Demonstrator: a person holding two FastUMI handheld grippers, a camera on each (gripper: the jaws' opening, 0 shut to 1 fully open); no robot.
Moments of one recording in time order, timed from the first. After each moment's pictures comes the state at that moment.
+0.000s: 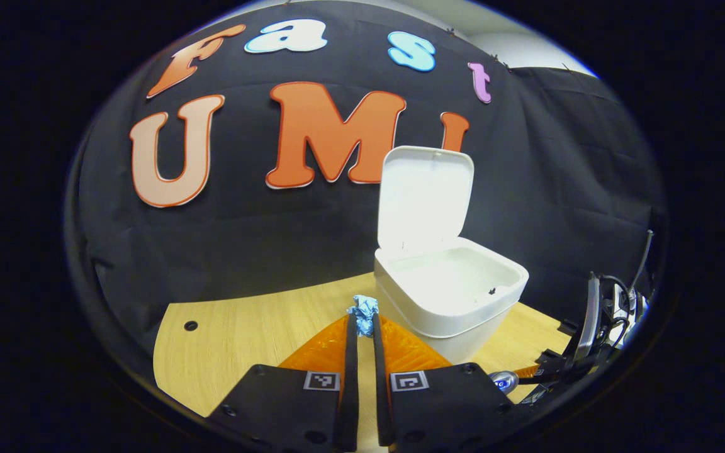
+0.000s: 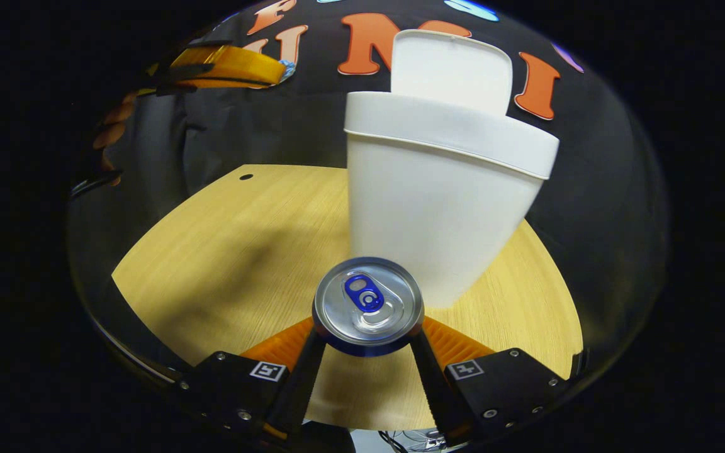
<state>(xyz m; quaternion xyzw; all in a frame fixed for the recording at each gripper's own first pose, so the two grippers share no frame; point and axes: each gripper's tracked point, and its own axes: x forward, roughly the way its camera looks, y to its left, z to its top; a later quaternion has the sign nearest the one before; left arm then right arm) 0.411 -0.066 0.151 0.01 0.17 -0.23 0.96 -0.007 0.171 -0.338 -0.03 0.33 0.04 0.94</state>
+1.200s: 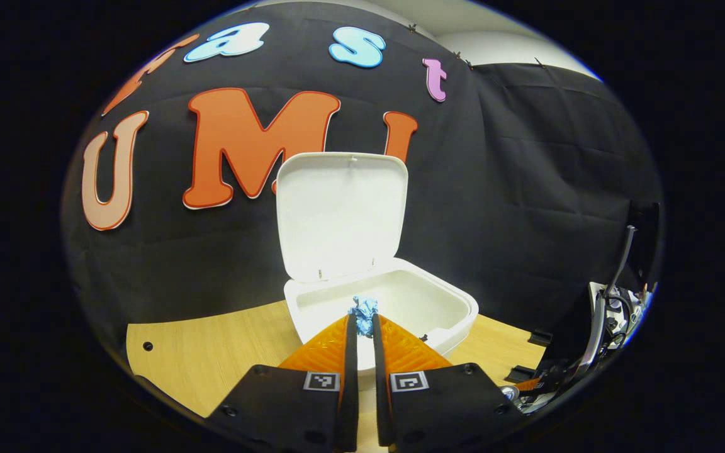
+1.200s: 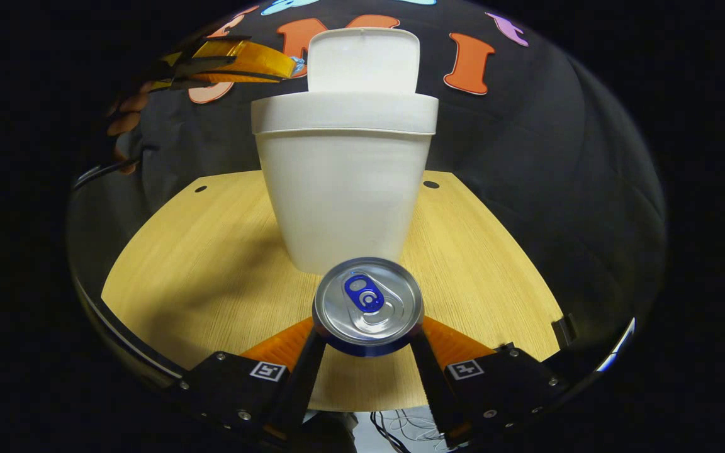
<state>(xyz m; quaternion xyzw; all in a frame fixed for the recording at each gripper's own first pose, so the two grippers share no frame) 0.420 -0.177 0.154 0.01 0.16 -0.31 0.94 0.003 0.172 -0.343 0.01 0.35 -0.05 0.94</state>
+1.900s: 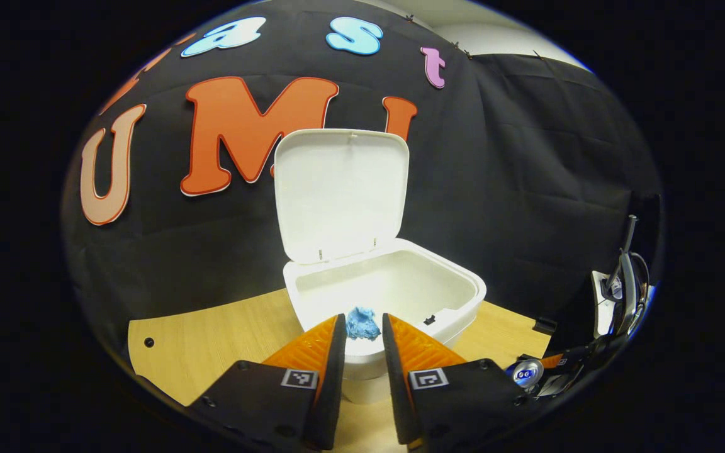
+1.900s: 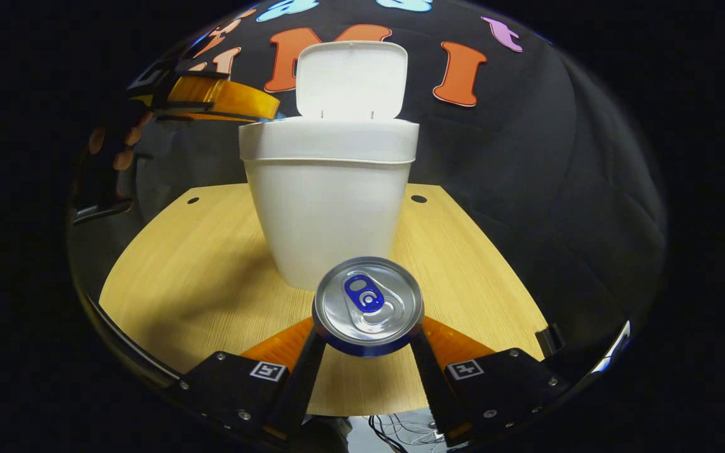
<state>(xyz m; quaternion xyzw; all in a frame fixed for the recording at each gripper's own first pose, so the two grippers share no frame) 0.418 -0.169 0.136 0.02 0.18 -0.30 0.93 0.009 0.153 -0.314 0.01 0.33 -0.07 0.94</state>
